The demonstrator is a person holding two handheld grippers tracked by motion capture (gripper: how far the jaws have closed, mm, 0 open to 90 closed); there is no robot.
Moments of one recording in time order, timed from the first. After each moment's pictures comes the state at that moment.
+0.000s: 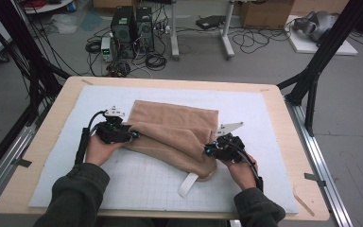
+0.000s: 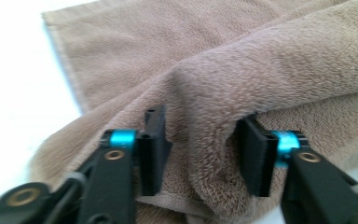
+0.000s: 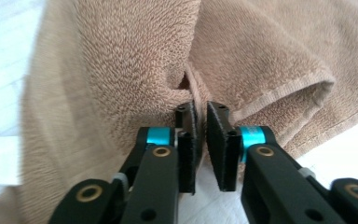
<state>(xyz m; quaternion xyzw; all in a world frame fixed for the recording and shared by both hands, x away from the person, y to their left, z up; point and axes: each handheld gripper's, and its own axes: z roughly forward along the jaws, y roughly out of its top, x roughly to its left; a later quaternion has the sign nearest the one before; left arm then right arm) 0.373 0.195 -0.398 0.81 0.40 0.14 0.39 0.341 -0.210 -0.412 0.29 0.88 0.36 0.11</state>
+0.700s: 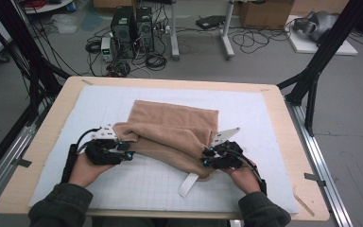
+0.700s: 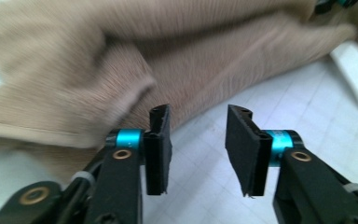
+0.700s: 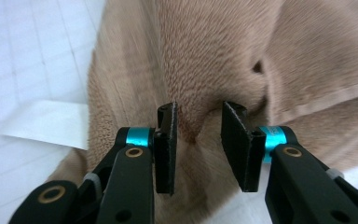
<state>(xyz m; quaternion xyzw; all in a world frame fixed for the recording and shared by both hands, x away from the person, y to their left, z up) 0.319 0.194 -0.414 0.85 0.32 0.09 0.41 0.332 -0.203 -0.423 0.22 0.91 0.35 0.06</state>
